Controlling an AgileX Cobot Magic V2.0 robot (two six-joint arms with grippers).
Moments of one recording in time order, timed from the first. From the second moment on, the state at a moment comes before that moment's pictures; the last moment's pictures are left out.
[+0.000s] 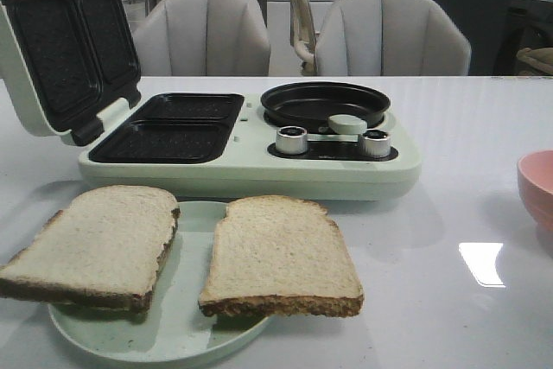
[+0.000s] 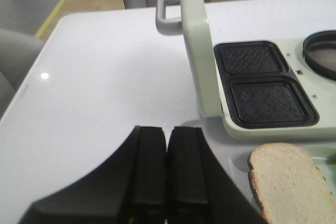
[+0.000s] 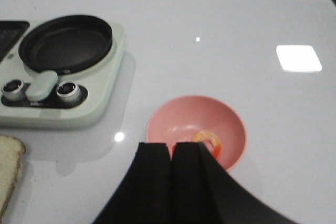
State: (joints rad) left arm -0.04 0.50 -0.67 -0.07 0.63 0.12; right arm -0.03 0.52 -0.57 0.05 0.58 0.02
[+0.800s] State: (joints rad) left arm -0.07 0.68 -0.67 -0.07 0.62 0.18; right arm -0.03 0.71 -0.57 0.05 0.59 0.02
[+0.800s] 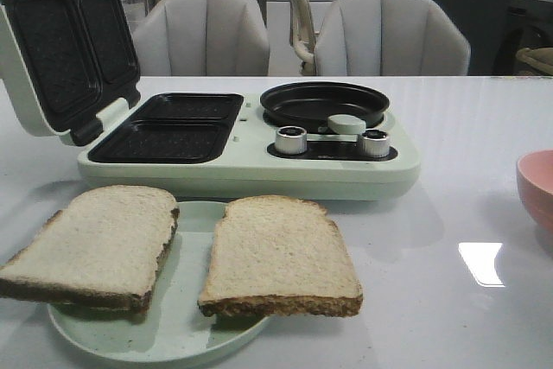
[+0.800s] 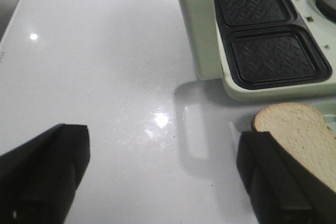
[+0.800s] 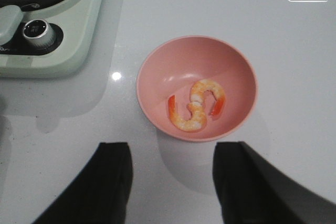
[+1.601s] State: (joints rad) left arm -0.79 1.02 -0.42 0.78 0.49 0.02; right arm -0.03 0.71 -0.57 0.05 0.59 0.02
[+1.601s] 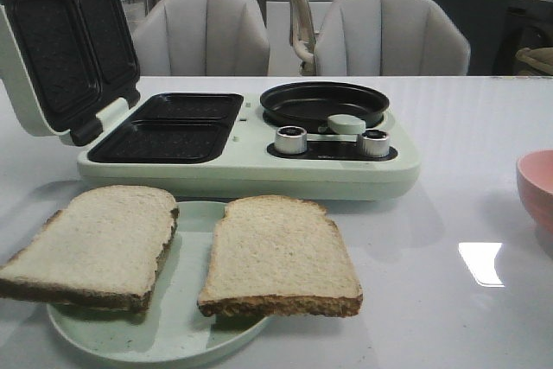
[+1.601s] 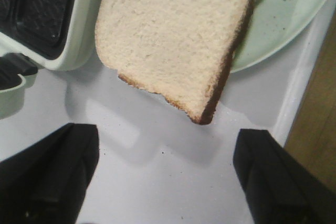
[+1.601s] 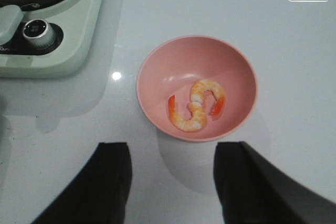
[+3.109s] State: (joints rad) left arm -0.79 1.42 -0.47 1.26 0.41 -0.34; right arm -0.03 0.71 -0.57 0.05 0.59 0.02
